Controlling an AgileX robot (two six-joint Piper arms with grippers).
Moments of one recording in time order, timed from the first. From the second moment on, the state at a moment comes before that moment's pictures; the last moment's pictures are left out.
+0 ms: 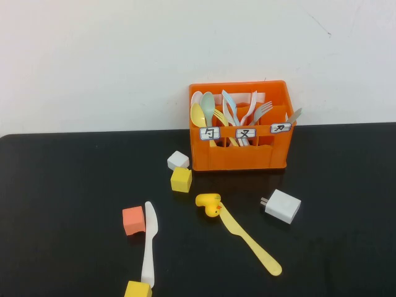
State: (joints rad) right arm -0.01 -0.01 0.02 -0.07 0.42 0.03; left arm -0.04 -0.01 0.02 -0.11 0.36 -0.20
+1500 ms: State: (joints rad) right arm -0.01 -0.01 0.03 -0.08 -0.05 0.03; left arm -0.04 -0.01 0.02 -0.08 -0.22 -0.20
